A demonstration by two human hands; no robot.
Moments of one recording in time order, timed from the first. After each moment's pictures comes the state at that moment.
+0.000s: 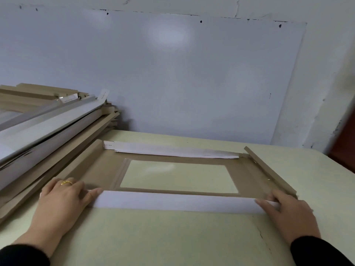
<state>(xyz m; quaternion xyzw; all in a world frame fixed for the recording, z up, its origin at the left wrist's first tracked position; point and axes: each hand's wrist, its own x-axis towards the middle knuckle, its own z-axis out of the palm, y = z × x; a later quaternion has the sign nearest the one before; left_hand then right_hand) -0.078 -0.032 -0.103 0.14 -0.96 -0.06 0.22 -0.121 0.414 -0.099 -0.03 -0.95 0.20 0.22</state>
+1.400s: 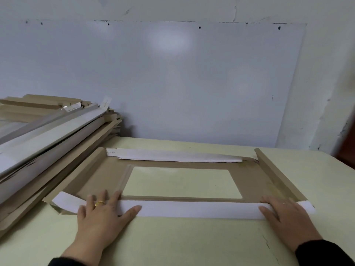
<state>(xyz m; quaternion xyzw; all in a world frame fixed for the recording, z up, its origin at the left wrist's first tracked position) -0.091 0.037 -0.114 0.20 -0.97 -0.10 0.05 -0.141 0.425 -0.117 0.04 -0.99 0.07 0.11</state>
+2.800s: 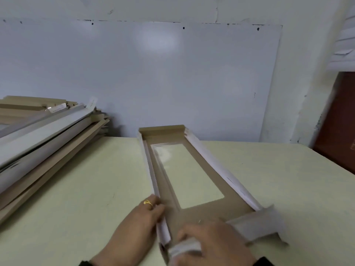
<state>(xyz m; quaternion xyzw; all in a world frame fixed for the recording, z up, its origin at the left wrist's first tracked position) -0.076 0.114 -0.116 -0.15 -0.95 -0.20 0.17 -0.052 0.304 -0.073 0.29 -0.94 0.19 0.02</state>
